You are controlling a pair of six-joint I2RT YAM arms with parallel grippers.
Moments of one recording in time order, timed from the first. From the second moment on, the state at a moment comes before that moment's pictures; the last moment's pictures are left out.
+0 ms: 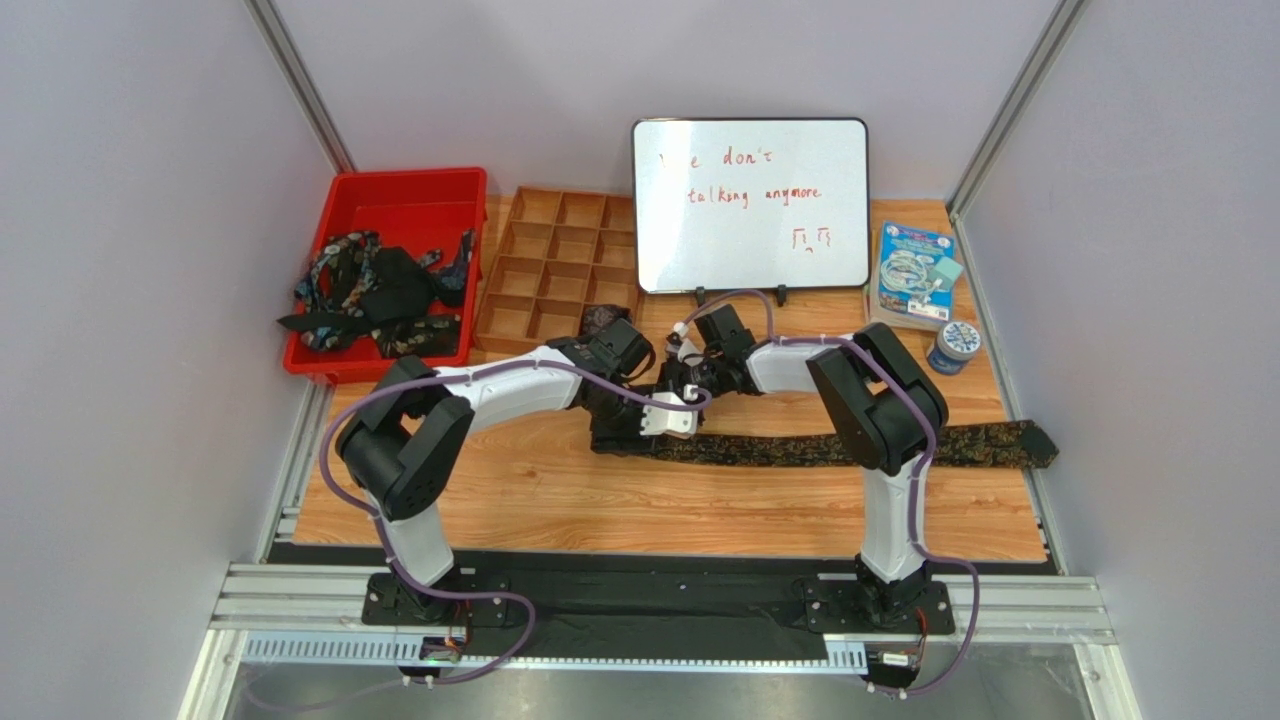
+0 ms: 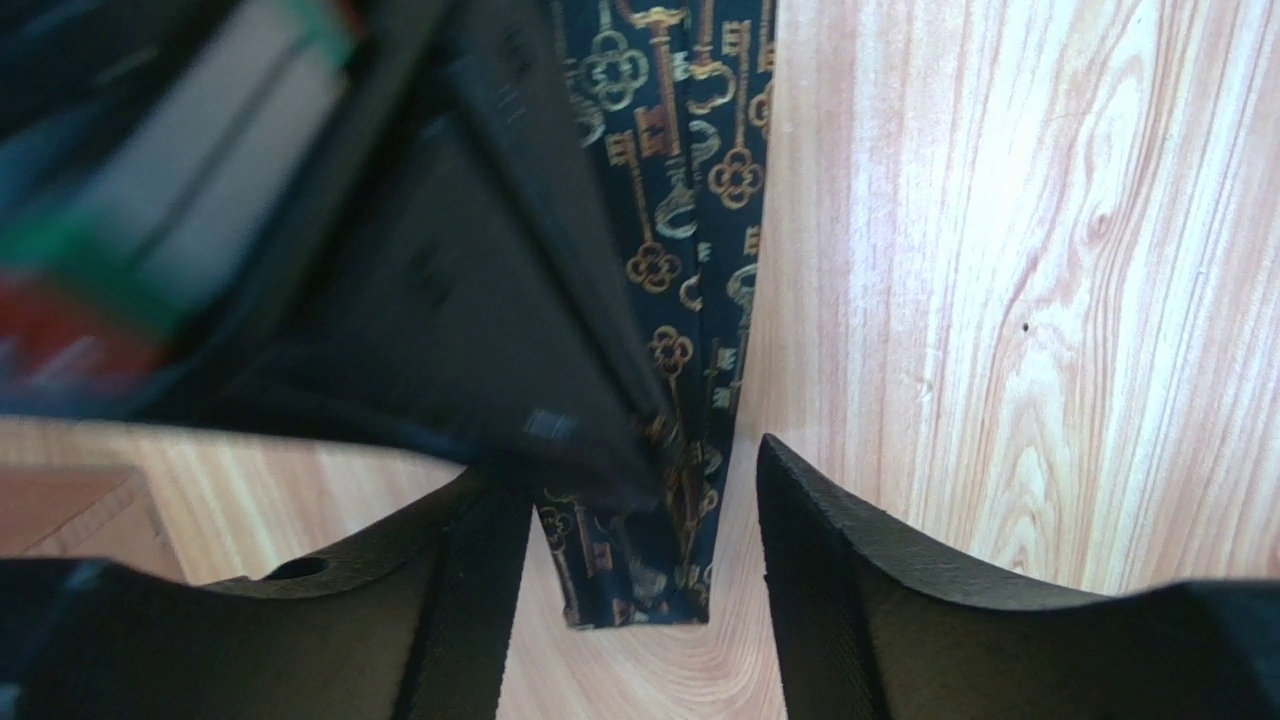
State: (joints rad) left arm -0.75 1.76 1.10 -0.58 0.34 0.91; right arm 0.54 2.01 1.07 -0.05 -0.92 0.90
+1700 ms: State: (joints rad) left arm -0.76 1.79 1.10 -0.50 0.18 0.77; right arm 0.31 1.84 1.00 -0.62 -0.59 0.47
